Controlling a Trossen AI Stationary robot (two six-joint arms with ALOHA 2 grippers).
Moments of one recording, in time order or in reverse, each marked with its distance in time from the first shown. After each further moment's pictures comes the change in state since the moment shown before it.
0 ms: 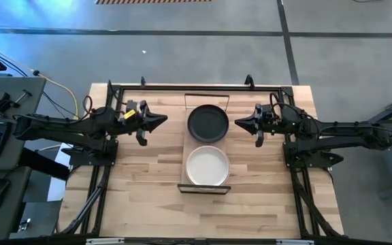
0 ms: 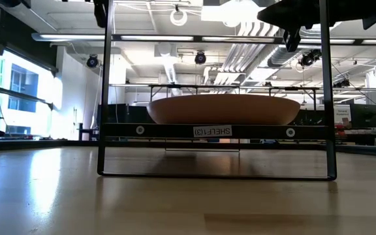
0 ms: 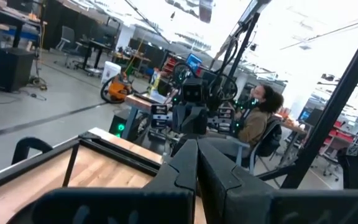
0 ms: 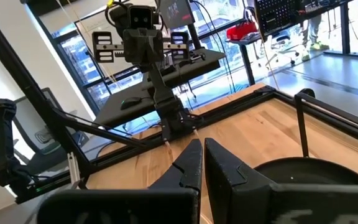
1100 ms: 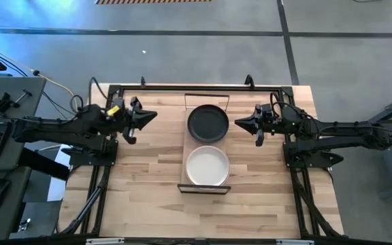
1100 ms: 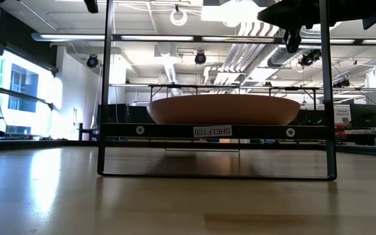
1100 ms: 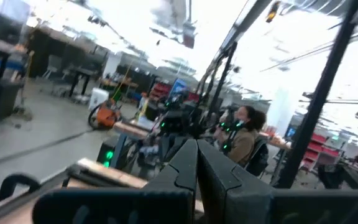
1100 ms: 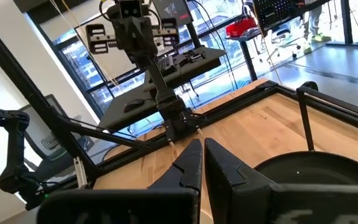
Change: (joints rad) left arm -0.002 -0.127 0.000 -0.005 0.024 0.041; right arm 0.000 0.000 0.000 -0.002 0.000 0.056
